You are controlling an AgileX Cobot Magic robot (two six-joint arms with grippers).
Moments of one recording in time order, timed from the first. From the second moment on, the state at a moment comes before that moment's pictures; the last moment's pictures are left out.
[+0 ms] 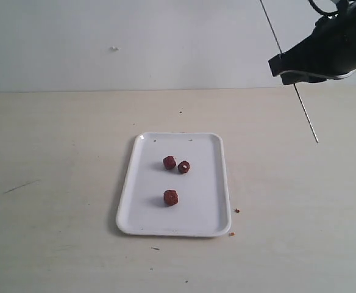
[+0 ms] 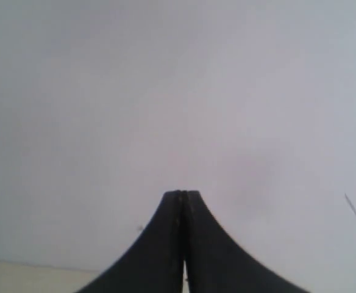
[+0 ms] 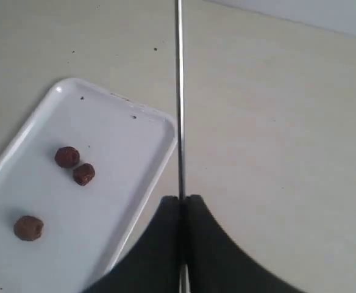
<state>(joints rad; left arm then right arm) -0.01 0.45 -0.41 0.90 -0.26 -1.26 0.06 1.48 -1.14 0.35 0.61 -0.40</state>
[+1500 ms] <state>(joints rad) -0.82 2.12 -1.57 0.20 0.89 0.60 -0.01 1.85 -1.22 0.37 0.63 -0.56</state>
